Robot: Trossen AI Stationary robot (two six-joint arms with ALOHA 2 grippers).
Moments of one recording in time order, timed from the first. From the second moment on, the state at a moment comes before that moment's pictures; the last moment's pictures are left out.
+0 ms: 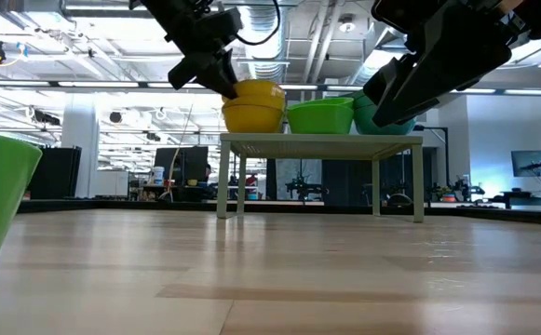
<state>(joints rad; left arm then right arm) 0.24 1.40 1.15 -0.44 -0.32 0.87 0.36 1.46 0.76 -0.02 0.00 0.20</state>
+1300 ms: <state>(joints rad) -0.34 1.39 1.07 -0.52 0.04 -0.01 0.36 1.46 0.76 -0.02 0.00 0.20</state>
